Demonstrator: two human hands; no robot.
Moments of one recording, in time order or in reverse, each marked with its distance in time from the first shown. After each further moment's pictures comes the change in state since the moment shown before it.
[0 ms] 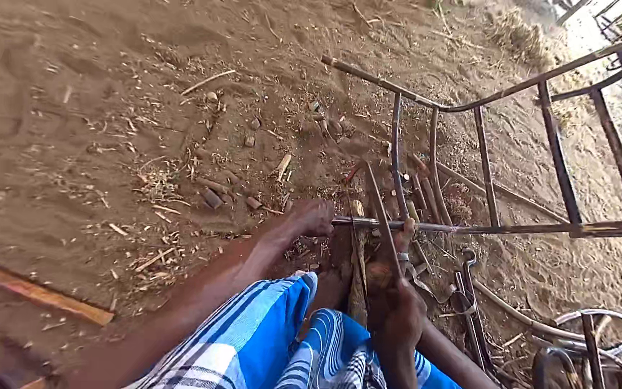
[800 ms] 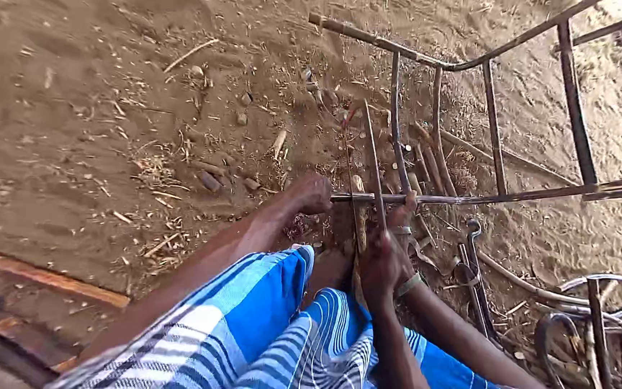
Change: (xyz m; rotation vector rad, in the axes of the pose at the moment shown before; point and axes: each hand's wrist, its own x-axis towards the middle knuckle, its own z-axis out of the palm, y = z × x) left_hand 0.000 -0.001 0.015 0.022 0.047 0.057; right_hand 0.012 0.041 0.008 -0.055 -0.033 -0.100
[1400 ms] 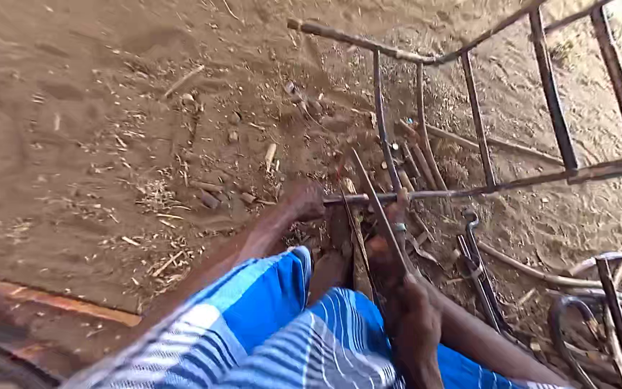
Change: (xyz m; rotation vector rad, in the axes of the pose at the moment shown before) left_hand 0.000 0.012 -0.007 0.099 0.049 -0.066; right_hand -0.049 -0.064 -0.043 -0.076 -0.011 0.112
